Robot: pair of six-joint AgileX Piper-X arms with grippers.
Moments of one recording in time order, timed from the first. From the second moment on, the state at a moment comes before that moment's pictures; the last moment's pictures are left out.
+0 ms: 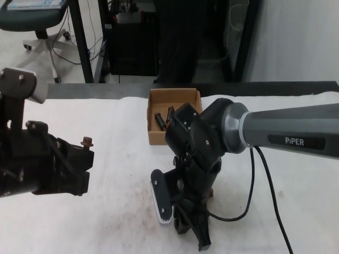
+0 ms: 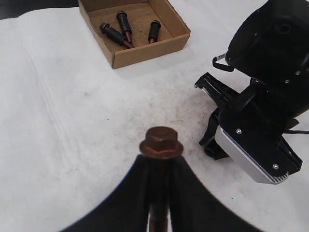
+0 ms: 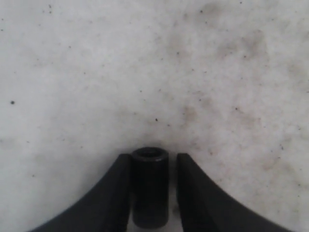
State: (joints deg) left arm -14.4 46.3 -37.5 35.9 20.5 1.8; right arm 40.6 110.8 -71.4 45.9 -8.4 -65.2
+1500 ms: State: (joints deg) left arm -14.4 46.3 -37.5 33.2 21.0 1.4; right arm 41.8 108.0 -71.6 46.0 -6.7 -45.6
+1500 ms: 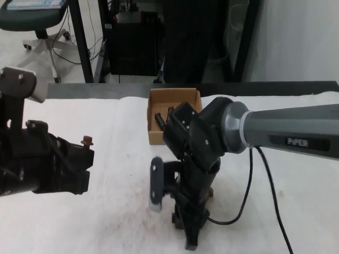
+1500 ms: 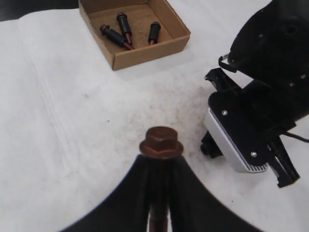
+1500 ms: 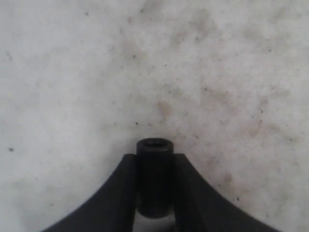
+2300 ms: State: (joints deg) left arm -14.4 64.7 -37.4 -48.7 45.5 -39.6; right arm 34.0 79.8 -37.9 -42.8 -50.5 24.3
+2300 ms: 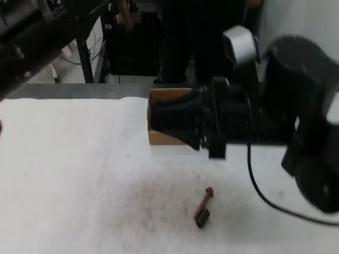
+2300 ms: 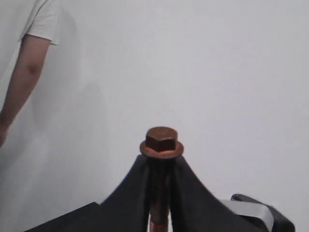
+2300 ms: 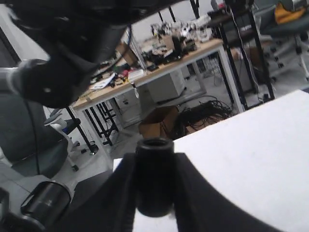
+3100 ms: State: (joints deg) left arm -16.8 74.3 -38.6 -60.0 66.5 -50.6; right arm 34.1 79.8 -36.3 -45.6 -48.8 21.0
